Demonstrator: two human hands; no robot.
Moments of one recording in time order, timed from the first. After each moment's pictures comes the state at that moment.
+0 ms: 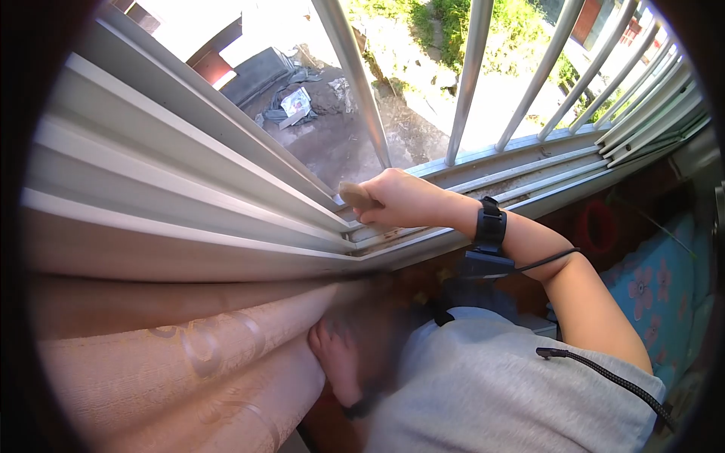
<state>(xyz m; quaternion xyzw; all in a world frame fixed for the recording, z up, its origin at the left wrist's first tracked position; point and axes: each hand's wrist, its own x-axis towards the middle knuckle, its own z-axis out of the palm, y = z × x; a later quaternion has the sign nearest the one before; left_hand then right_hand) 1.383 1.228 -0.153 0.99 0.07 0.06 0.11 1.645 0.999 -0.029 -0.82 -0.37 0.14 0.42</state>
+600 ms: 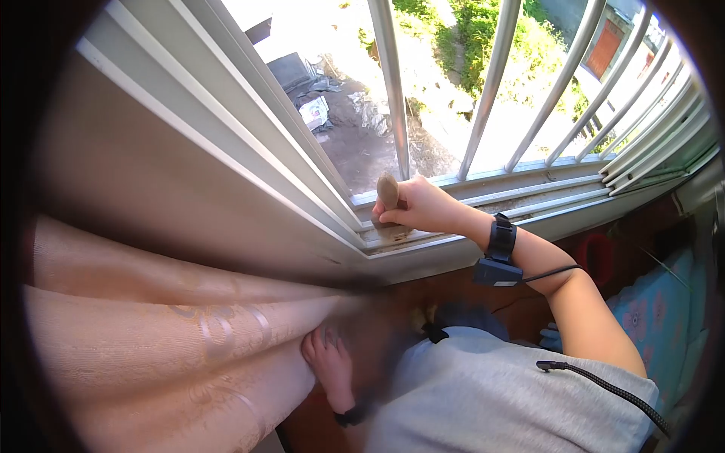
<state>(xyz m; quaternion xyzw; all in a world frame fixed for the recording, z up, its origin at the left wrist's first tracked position) 1.357 1.230 -0.144 0.98 0.11 0.12 0.07 1.638 0.996 -0.040 -0.78 -0.35 0.13 0.50</state>
